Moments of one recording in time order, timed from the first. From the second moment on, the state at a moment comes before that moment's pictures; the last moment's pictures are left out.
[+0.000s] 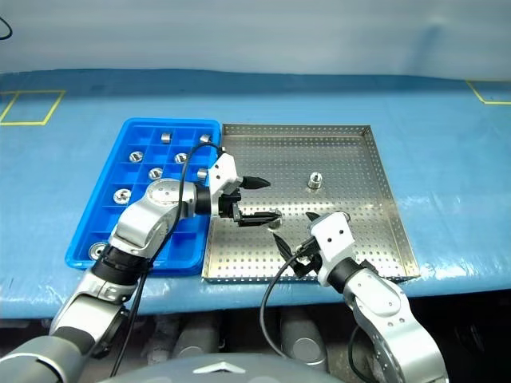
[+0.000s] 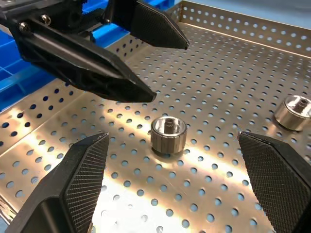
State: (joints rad) left arm -0.59 0.36 -0.37 0.07 -0.24 0.48 -1.00; right arm 0.30 -0.39 0.10 -0.84 0.26 0.68 0.31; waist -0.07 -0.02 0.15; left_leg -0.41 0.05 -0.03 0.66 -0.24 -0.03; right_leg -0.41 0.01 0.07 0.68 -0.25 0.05
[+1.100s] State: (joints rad) left arm -0.67 0.30 -0.43 0.35 -0.02 0.42 -1.03; right arm 0.30 -0.37 0.11 -0.86 0.24 0.68 0.24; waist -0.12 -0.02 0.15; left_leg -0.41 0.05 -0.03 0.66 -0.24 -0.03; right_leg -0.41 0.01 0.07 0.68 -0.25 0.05
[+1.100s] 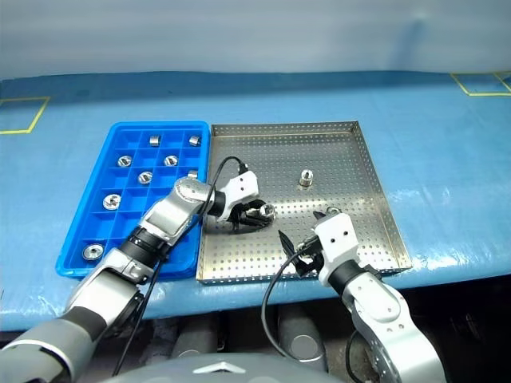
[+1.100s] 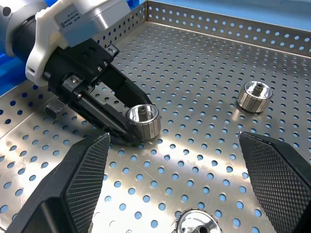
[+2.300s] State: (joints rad) left arm -0.22 0.29 0.05 -0.41 -0.08 0.92 -0.24; right arm -0.07 -0.27 0.35 -0.60 0.24 0.65 0.39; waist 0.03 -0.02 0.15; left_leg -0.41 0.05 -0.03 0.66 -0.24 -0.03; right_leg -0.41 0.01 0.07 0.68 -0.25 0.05
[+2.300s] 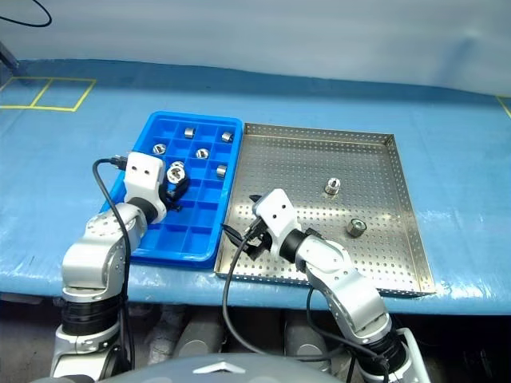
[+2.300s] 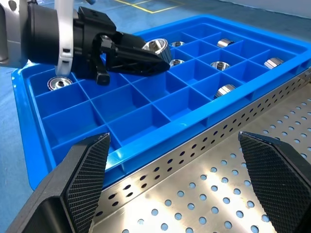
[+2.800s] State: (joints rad) left arm -0.23 0.32 0.01 -0.35 -0.09 0.93 -0.24; right arm -0.04 -0.27 0.36 -0.60 0.24 0.64 0.36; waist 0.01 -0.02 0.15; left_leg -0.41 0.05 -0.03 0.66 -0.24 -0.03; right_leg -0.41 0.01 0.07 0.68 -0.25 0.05
